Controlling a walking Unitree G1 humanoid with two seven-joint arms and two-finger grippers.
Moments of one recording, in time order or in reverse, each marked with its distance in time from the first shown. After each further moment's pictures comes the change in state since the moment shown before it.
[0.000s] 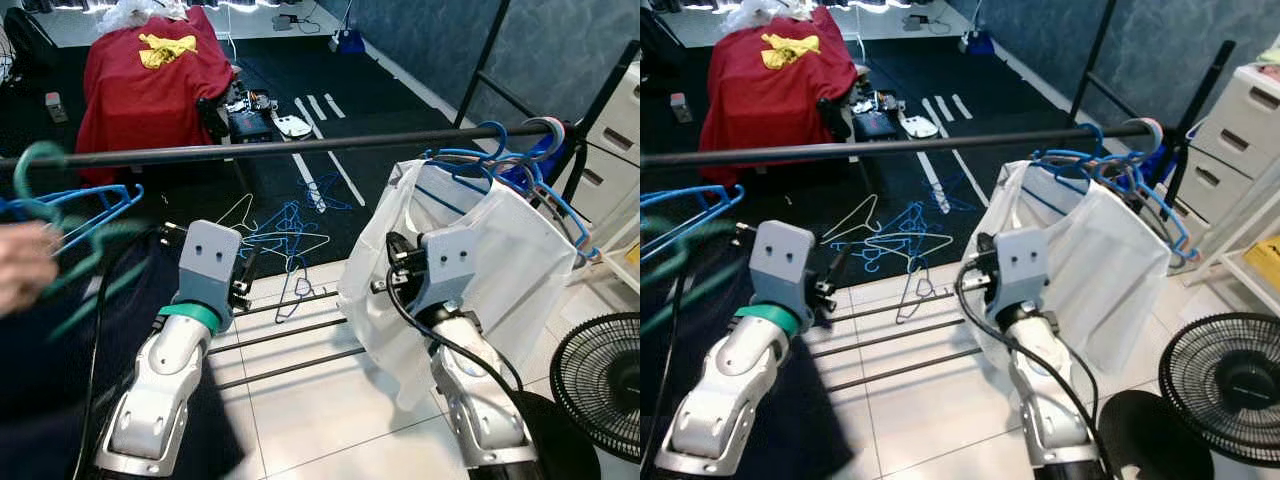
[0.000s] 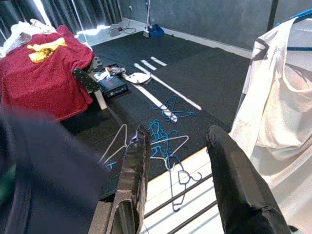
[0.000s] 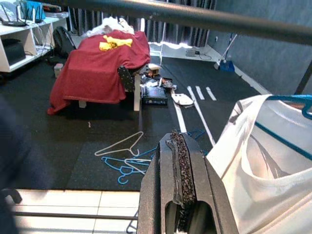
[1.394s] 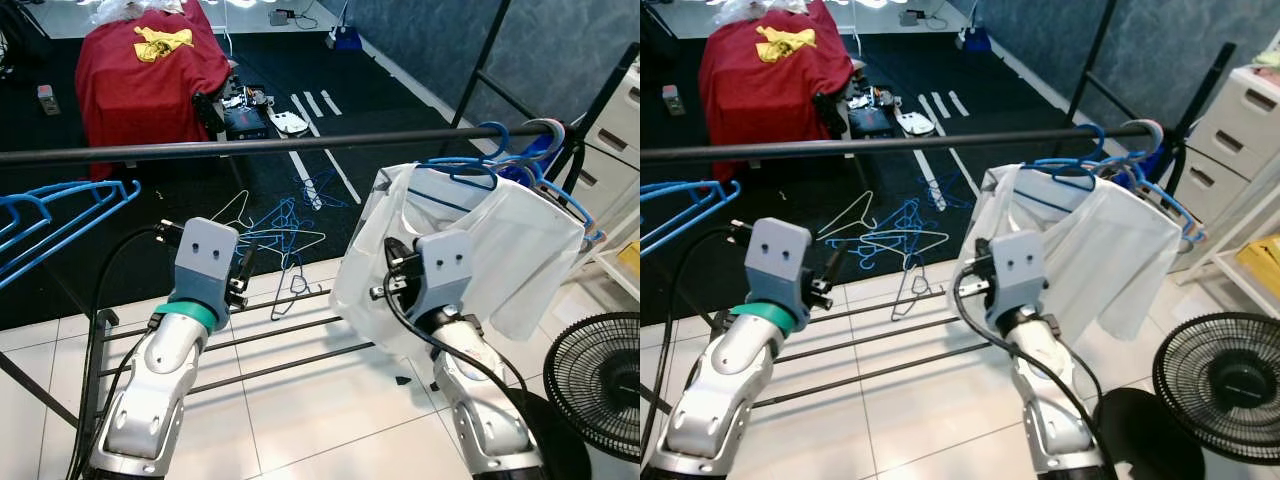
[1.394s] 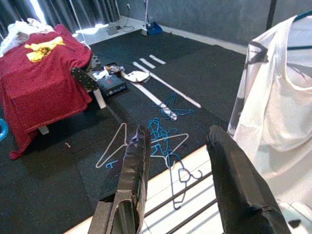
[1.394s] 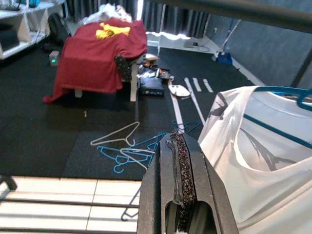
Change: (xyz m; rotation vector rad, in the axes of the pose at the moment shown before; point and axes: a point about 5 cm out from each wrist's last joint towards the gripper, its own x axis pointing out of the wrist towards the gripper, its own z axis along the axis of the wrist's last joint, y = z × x) left arm 0.000 0.002 -0.001 0.017 0.009 -0.014; right arm -0.011 -0.004 -0.004 -0.020 0.036 -0.016
